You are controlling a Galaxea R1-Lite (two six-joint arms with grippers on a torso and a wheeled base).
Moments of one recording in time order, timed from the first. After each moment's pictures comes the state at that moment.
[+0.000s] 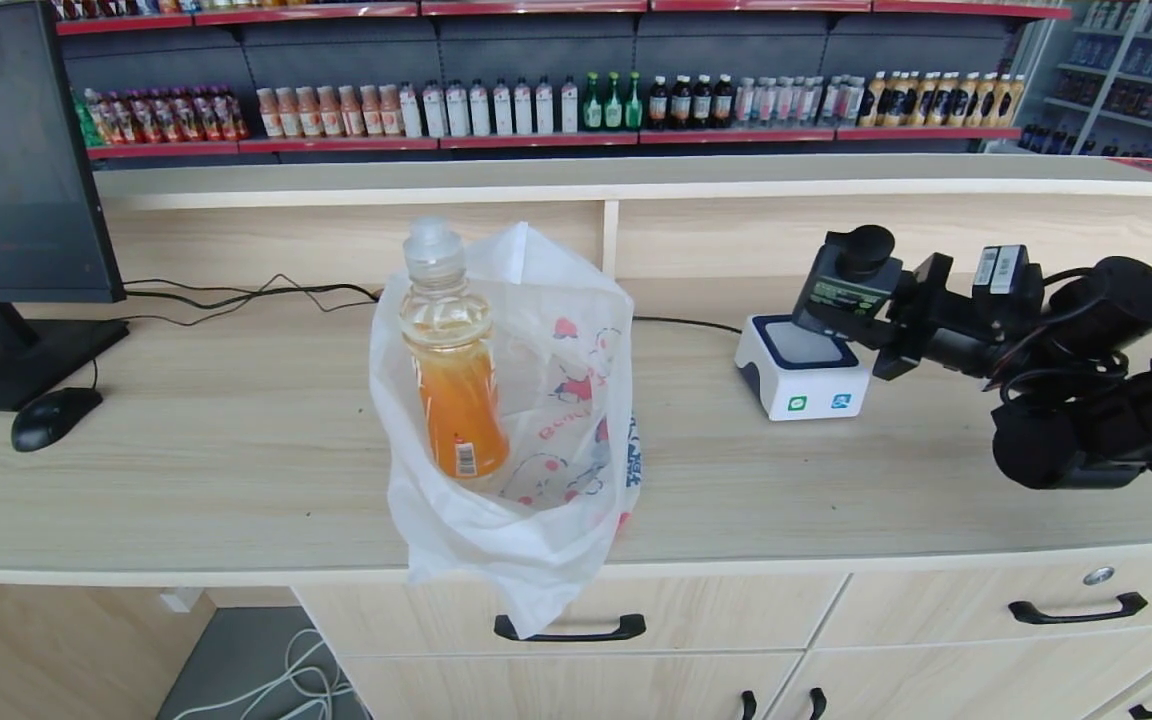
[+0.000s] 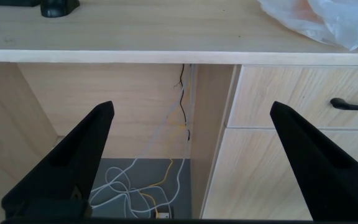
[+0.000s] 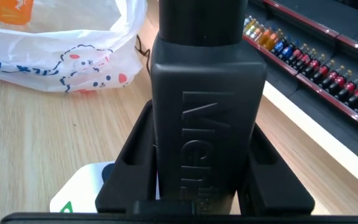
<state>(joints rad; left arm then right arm) 0.00 0.00 0.00 0.00 0.00 0.06 -0.03 2.18 -1.18 -1.57 1.12 -0.26</state>
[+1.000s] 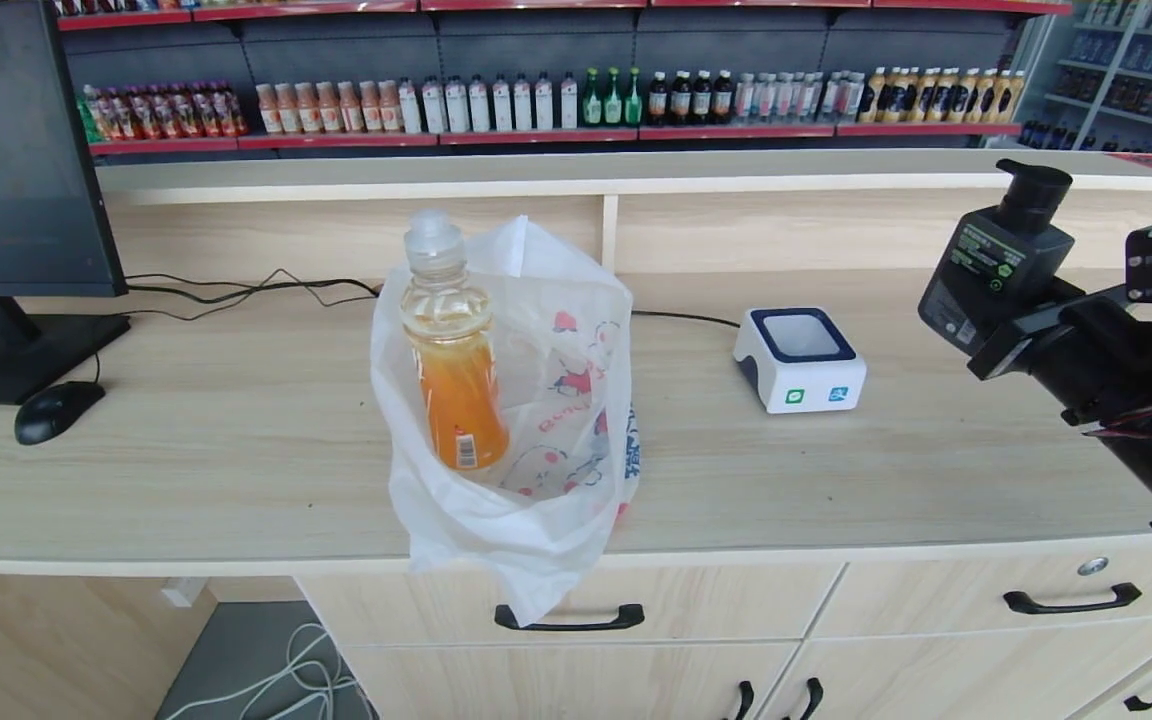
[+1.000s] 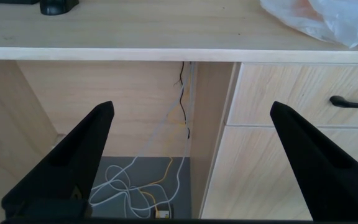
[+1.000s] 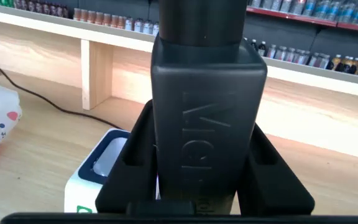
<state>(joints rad) 0.00 0.00 0.00 0.00 0.00 0.06 0.02 1.75 -0.57 -1.57 0.25 -0.12</state>
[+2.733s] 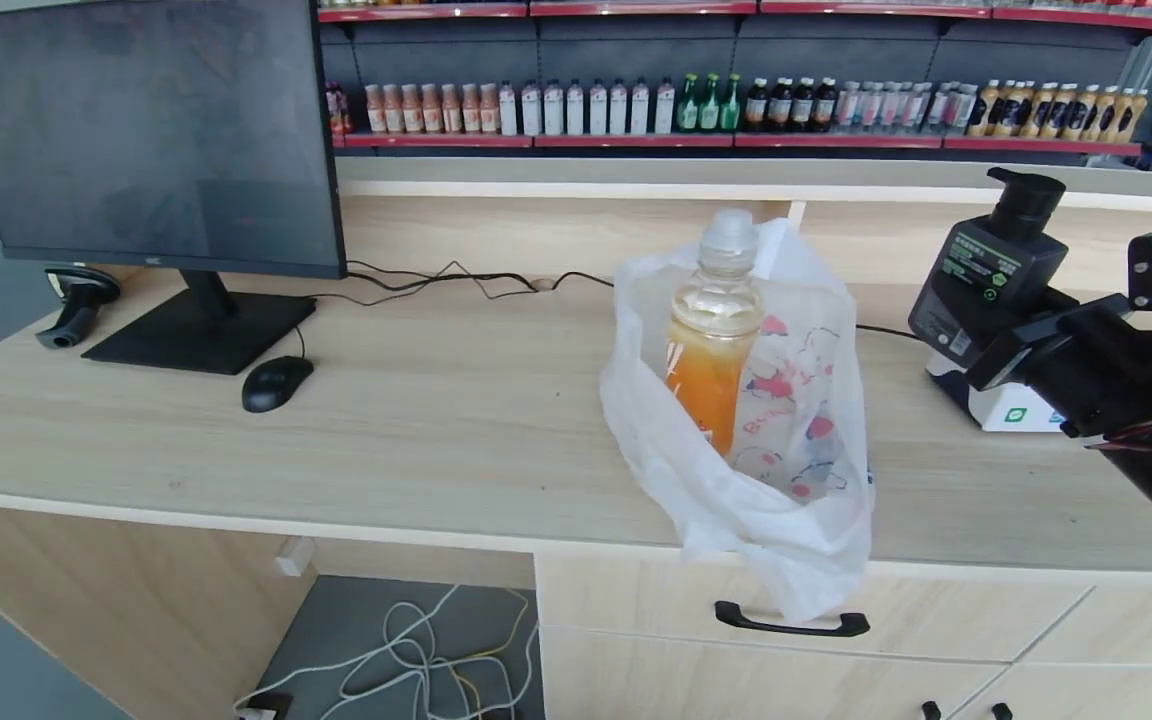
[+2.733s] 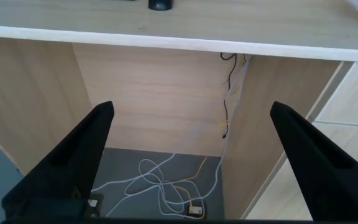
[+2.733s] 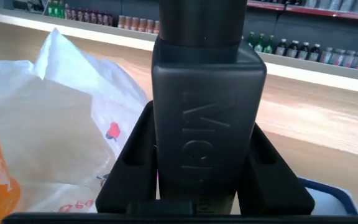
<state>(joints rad) 0.00 0.00 0.00 0.00 0.00 0.04 0.03 1.72 -0.54 -1.57 0.25 -0.09</state>
